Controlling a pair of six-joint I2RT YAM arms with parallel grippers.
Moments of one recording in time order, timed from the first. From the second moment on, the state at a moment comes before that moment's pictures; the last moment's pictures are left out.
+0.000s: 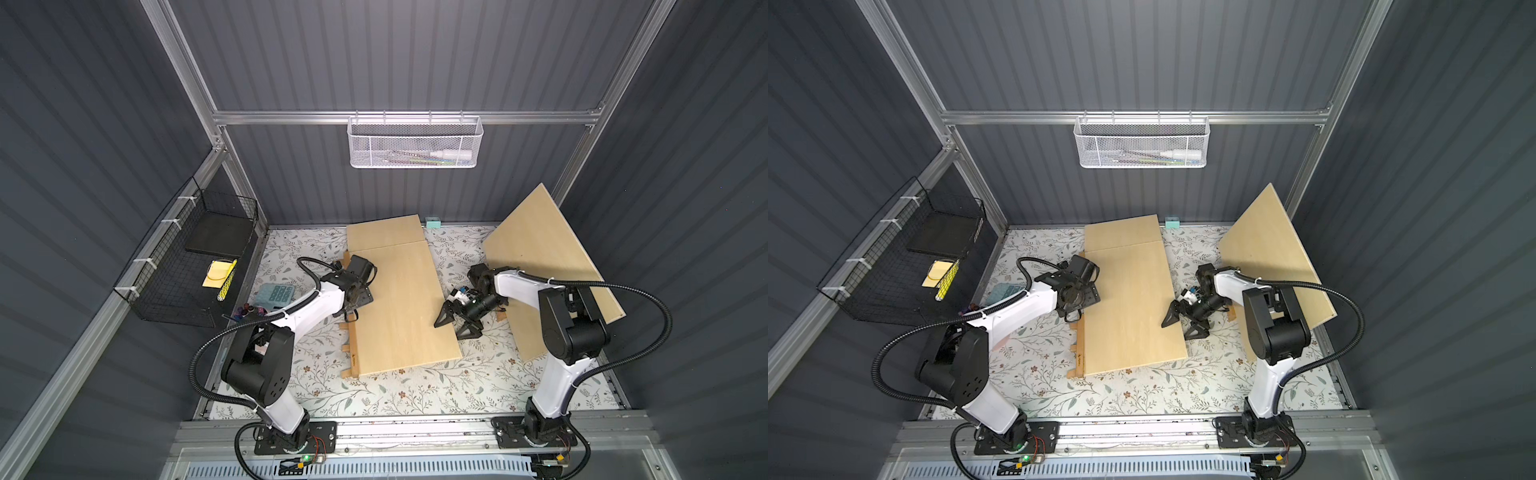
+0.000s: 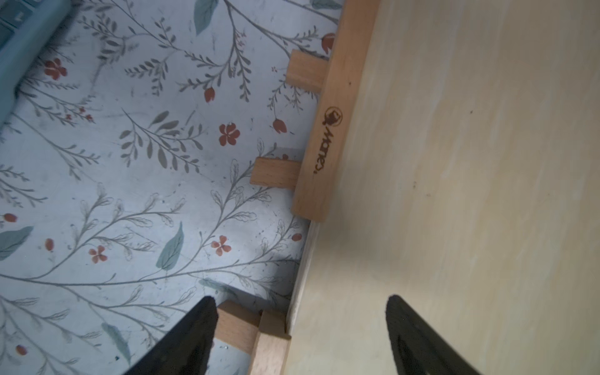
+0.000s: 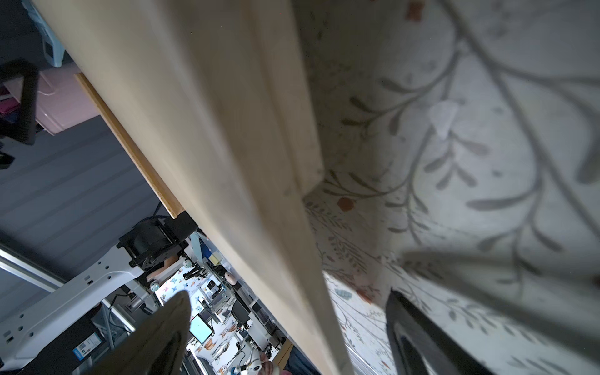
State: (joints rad) left arm -0.50 1.64 1.10 -0.62 -0.27 -0.82; right arm 0.27 1.88 1.15 -0.93 -0.82 0.25
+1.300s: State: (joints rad) left arm -0.49 1.67 1.04 -0.26 -0.13 -0.79; right arm 0.33 1.70 1.38 -0.90 -0.95 0.25
